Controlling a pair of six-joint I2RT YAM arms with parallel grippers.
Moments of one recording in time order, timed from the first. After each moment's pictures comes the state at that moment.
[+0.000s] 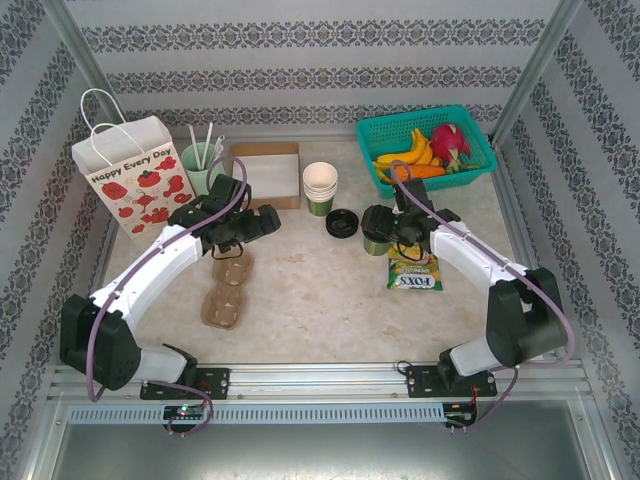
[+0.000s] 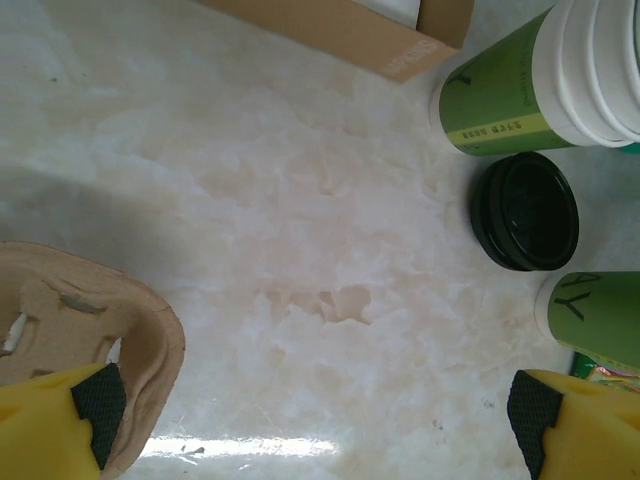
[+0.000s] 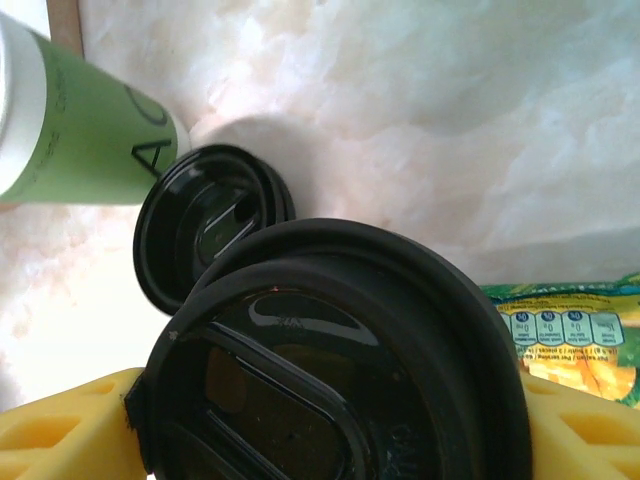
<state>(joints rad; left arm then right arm) -0.38 1.36 1.13 -0.74 0.03 -0.77 0.31 1.49 0.98 -0.42 -0.11 0.64</state>
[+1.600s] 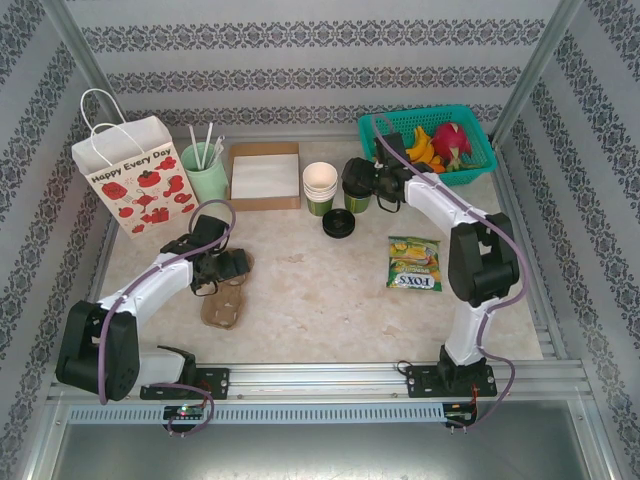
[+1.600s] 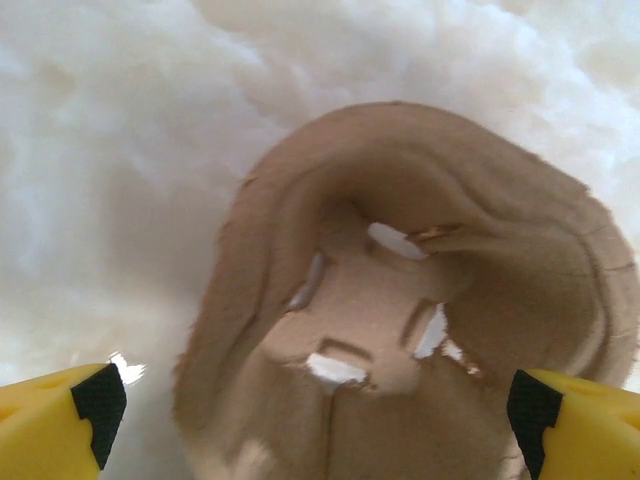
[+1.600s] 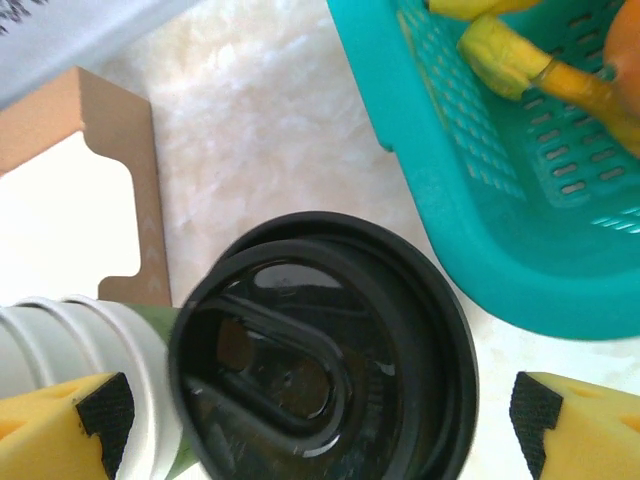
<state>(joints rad) -0.22 1.30 0.72 -0.60 -0.01 -0.57 0.30 1.87 1.48 -0.44 -0.09 0.65</state>
